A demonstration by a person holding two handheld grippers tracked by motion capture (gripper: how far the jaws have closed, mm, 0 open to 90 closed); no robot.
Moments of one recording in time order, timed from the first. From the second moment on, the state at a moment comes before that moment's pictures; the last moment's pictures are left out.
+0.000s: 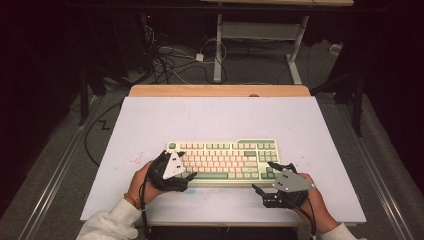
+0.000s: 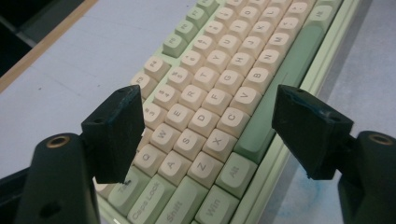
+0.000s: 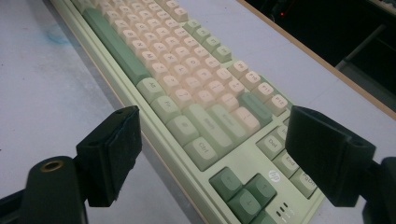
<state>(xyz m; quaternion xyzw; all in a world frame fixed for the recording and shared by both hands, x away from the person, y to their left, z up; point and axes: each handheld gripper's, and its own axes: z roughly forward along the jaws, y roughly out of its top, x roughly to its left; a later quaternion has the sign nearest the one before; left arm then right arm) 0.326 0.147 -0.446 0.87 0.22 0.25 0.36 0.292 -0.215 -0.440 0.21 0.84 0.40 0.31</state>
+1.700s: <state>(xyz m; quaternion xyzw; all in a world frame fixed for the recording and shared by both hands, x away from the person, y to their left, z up) 0.347 0.171 -0.441 0.88 0.27 0.18 0.34 0.294 -0.210 -0.445 0.21 0.84 0.39 0.30</state>
